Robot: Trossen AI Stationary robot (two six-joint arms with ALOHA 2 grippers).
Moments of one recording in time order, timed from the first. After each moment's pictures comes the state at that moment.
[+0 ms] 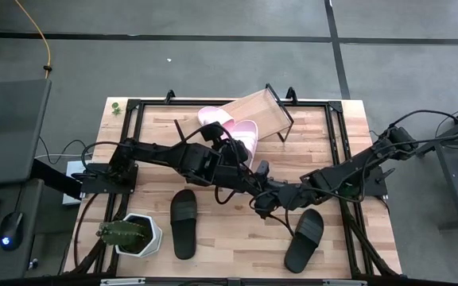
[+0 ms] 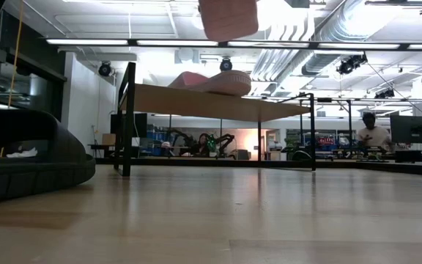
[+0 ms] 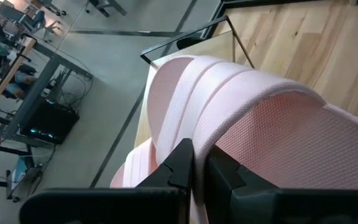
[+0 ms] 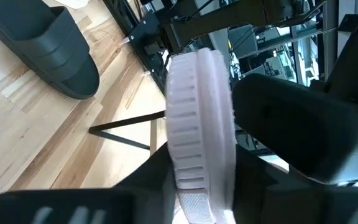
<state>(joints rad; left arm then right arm) -0.15 2.06 2.36 -1.46 -0.96 -0.37 0.46 1.49 1.15 -0.05 0.73 -0.92</state>
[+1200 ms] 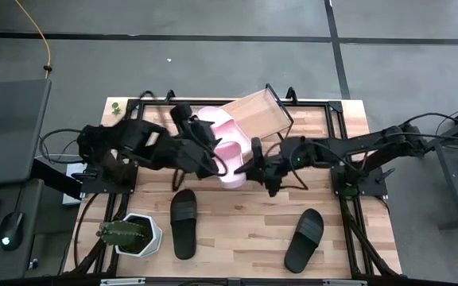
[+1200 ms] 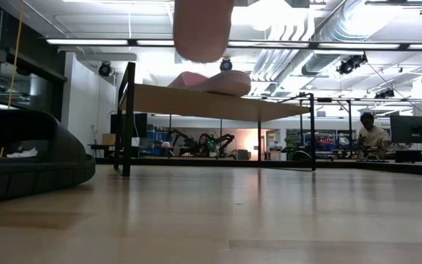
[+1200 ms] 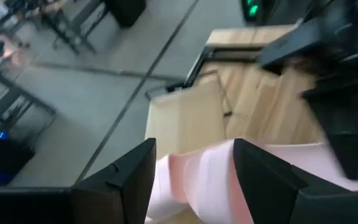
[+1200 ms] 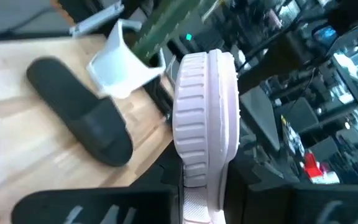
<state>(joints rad) -0.20 1.79 2.36 -1.39 -0.87 -0.22 0.16 1.35 1.15 -0.06 -0.04 -0.90</state>
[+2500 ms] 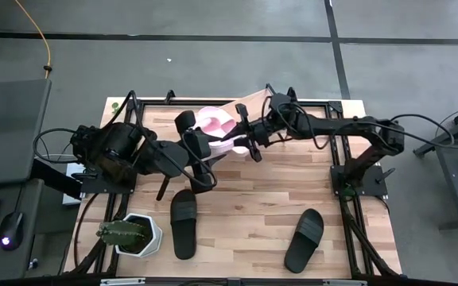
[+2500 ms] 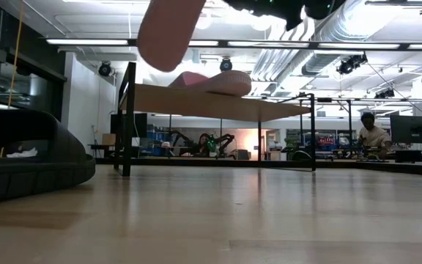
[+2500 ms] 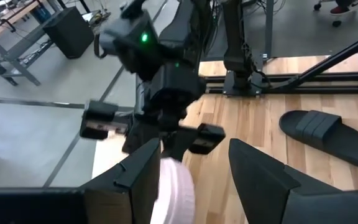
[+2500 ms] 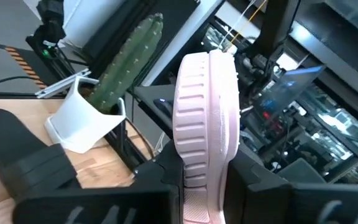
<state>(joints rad) -0.27 1.76 2.36 -1.24 -0.72 -0.13 -0.26 1.57 1.15 0.46 -0.72 -0.74</state>
